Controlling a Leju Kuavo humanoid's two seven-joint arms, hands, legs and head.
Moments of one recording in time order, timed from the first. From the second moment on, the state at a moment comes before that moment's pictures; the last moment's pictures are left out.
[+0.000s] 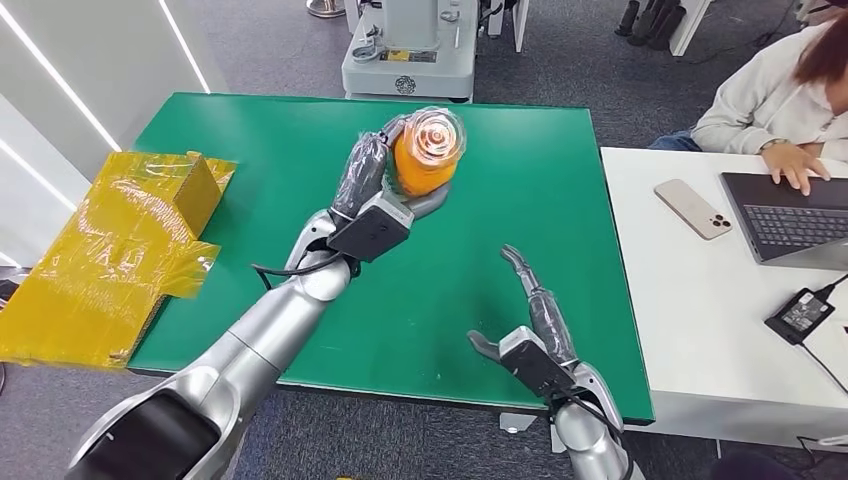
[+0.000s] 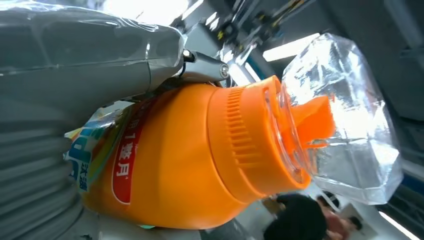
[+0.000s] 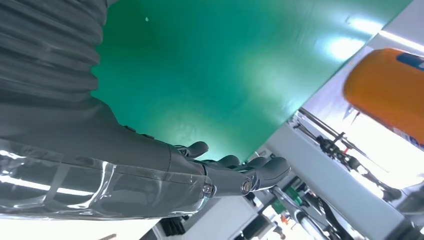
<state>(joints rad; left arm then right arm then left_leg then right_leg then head) -0.80 -0.14 -0.43 -0.78 -0.50 0.24 -0.48 -0.22 0.06 0.45 -1.10 0.37 -0.03 -0.52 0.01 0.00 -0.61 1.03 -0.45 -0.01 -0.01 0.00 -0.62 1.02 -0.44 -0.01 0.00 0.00</state>
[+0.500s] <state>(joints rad) -1.01 -0.04 -0.66 -0.52 -1.55 0.59 0.07 -0.15 0.05 0.44 -1.26 0.36 -0.04 -0.53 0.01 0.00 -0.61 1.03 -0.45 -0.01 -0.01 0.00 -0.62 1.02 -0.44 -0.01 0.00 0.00</state>
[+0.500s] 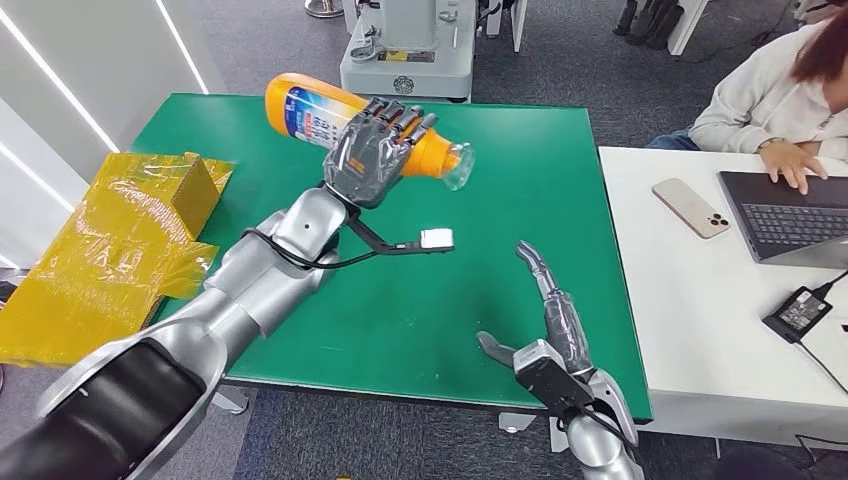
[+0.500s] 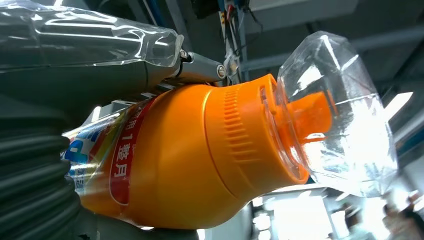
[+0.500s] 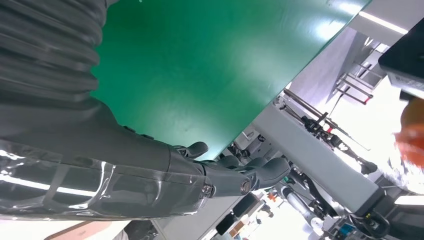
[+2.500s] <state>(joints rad) -0.99 0.33 -0.40 -0.30 -1.25 0.06 0.11 -0.16 -0.09 0.44 -1.28 0.07 0.01 -0.59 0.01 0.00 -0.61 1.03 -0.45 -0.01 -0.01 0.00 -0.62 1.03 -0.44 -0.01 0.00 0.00</state>
